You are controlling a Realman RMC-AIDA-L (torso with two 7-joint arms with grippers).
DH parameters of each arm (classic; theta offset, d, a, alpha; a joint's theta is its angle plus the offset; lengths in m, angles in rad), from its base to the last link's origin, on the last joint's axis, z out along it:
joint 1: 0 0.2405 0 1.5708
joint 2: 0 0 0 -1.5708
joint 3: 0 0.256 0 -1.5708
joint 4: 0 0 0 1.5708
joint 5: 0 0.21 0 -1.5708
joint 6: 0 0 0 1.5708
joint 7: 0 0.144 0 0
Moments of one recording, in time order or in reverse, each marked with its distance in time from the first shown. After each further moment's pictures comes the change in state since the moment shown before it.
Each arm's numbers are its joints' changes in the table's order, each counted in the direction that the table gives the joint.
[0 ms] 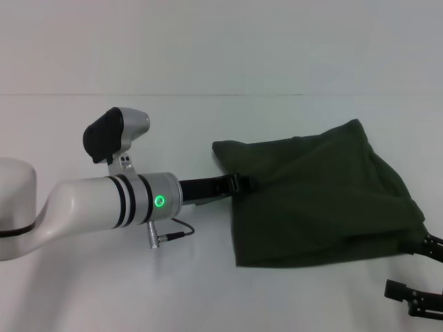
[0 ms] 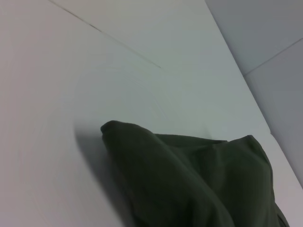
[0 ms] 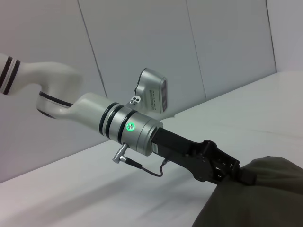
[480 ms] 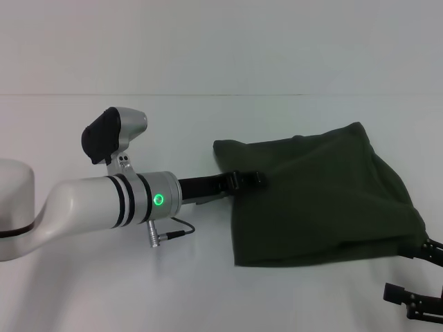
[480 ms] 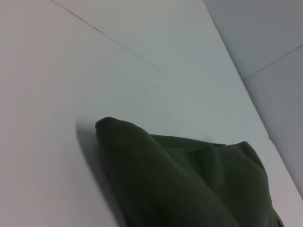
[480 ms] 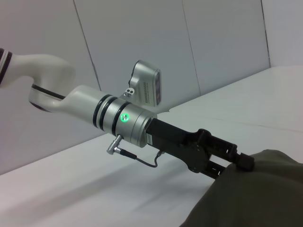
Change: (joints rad) left arm -0.001 0.000 -0.027 -0.005 0.005 0.009 -0.008; right arm -0.007 -0.002 -0.004 0.010 -0.005 0.024 -0.011
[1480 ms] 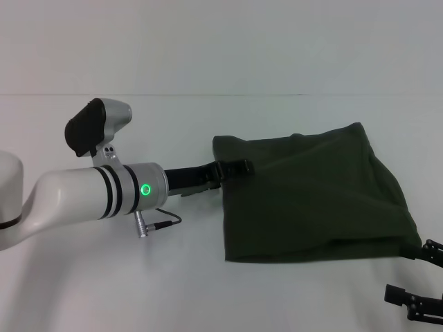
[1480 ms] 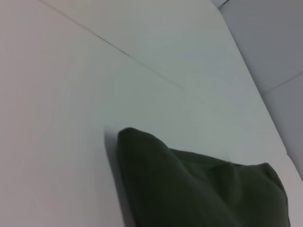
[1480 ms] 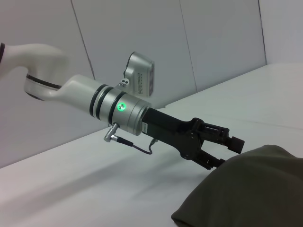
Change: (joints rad) left arm 0.033 -0.003 -0.013 0.091 0.091 -0.022 -0.111; right arm -0.005 0.001 -0.004 0.000 -0.001 0.016 -0.012
